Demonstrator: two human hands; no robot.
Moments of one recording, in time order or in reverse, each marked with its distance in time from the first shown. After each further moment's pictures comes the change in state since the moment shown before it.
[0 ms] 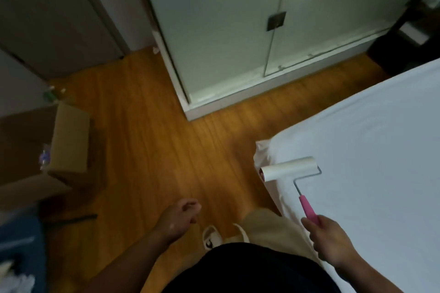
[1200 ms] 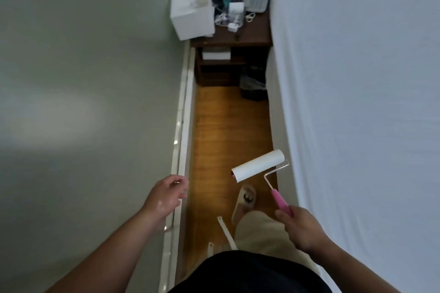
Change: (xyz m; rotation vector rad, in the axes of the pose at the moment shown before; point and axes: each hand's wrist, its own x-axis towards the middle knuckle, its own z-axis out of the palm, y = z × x) left_hand 0.603 0.948 0.235 0.806 -0.534 0.450; right_hand 0.525 -0.391 -0.375 0.703 0.454 0.445
